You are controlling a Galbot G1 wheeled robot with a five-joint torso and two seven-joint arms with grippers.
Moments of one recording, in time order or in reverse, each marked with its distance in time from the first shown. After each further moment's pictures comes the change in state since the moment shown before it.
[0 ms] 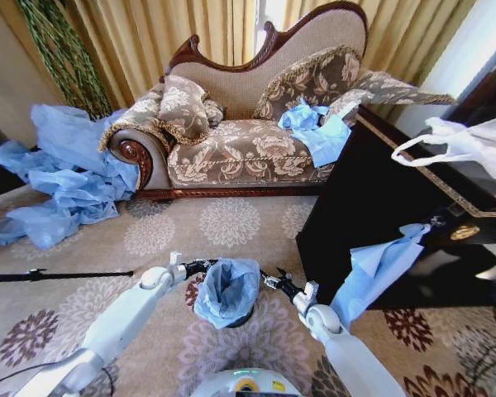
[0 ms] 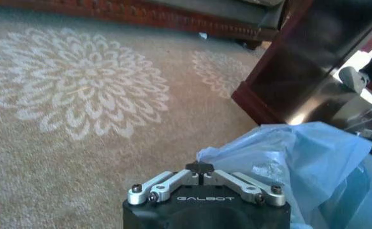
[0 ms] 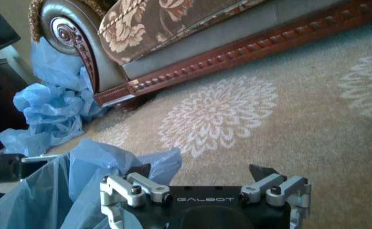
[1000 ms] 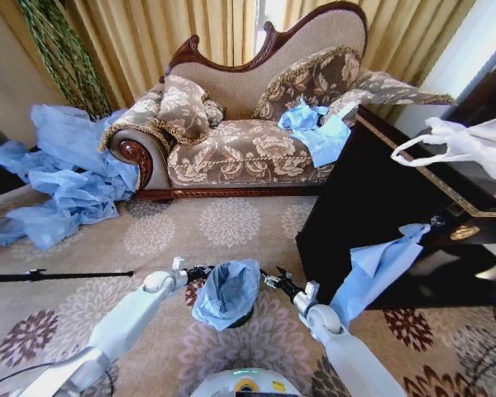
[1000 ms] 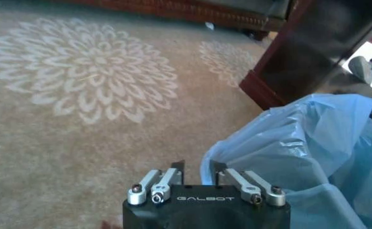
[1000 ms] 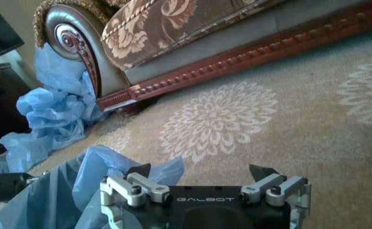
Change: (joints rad) left arm 0.036 0.005 -0.032 0.029 0.037 -0.034 0.016; right arm -0.022 -0.014 0.021 0.036 0.005 0.001 -0.008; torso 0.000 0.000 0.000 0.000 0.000
